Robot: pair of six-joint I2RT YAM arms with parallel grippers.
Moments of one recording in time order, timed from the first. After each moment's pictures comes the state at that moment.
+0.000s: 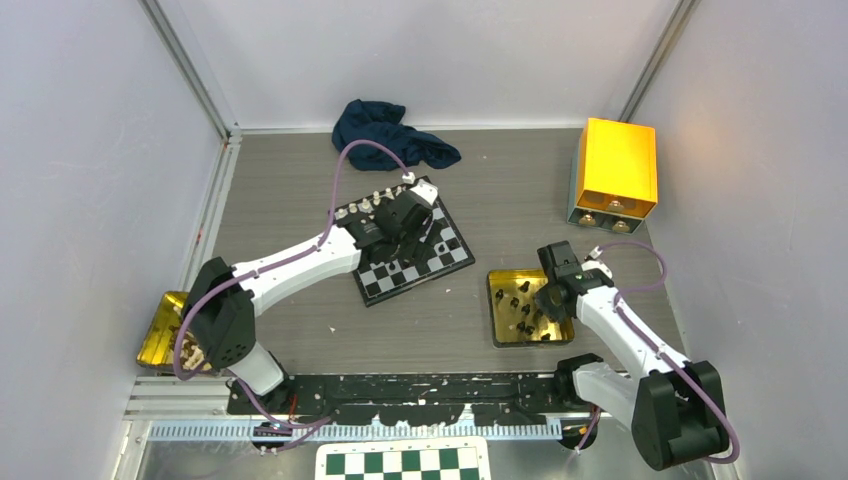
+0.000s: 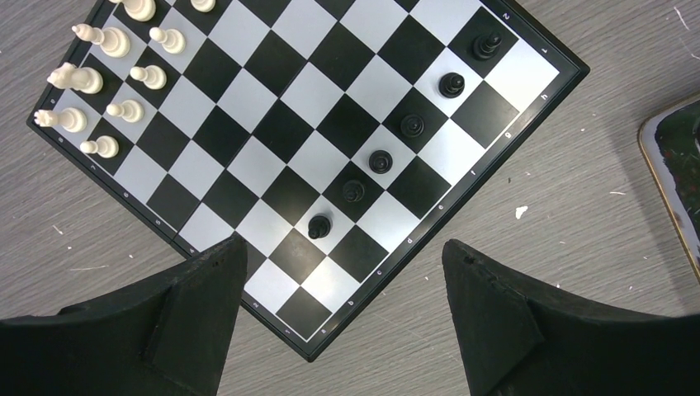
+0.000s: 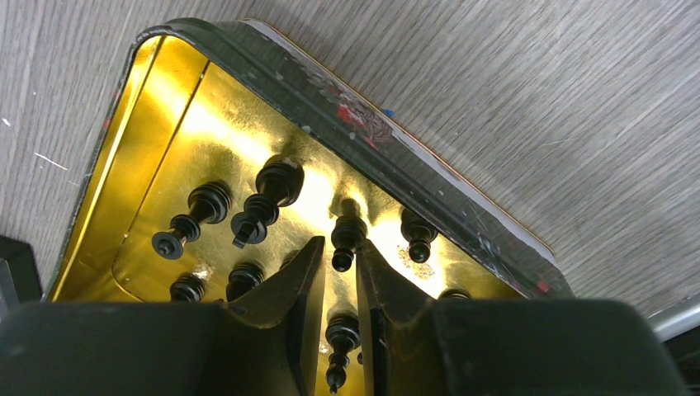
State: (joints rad) left arm -0.87 1.61 1.28 -0.56 -0.35 -0.26; right arm 0.23 1.02 0.53 -0.75 0.29 1.13
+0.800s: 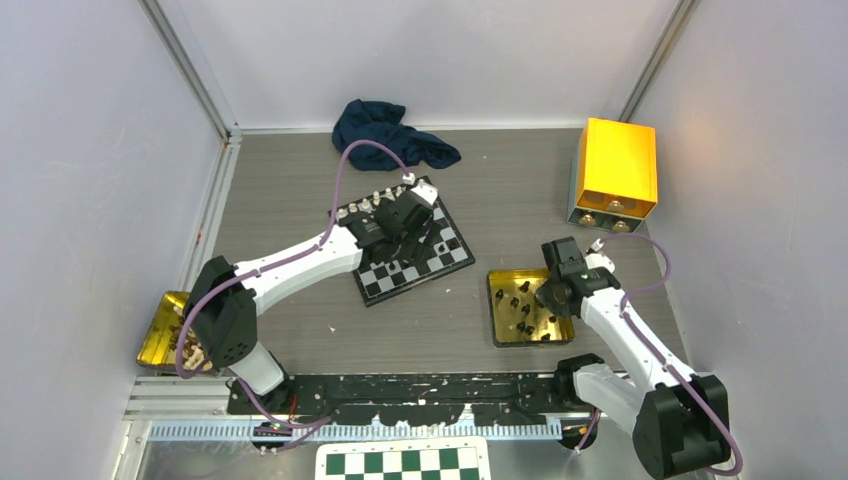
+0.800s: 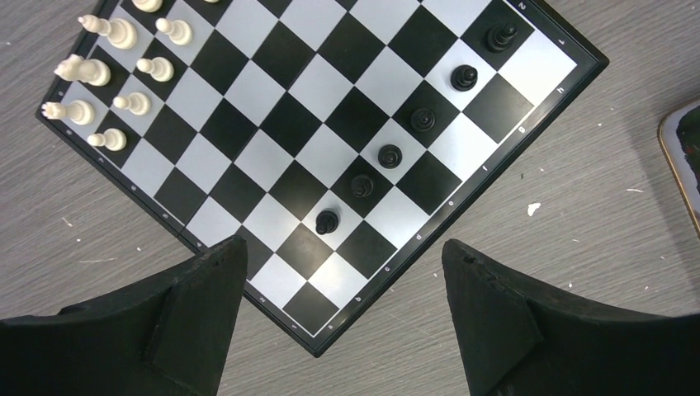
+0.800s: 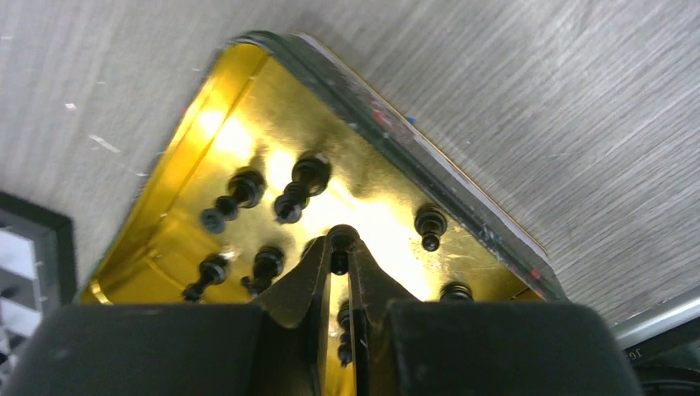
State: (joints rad) left arm -0.87 1.62 1.28 -0.58 -0.36 -0.25; right arm 0.22 0.98 0.55 -0.77 0.29 1.07
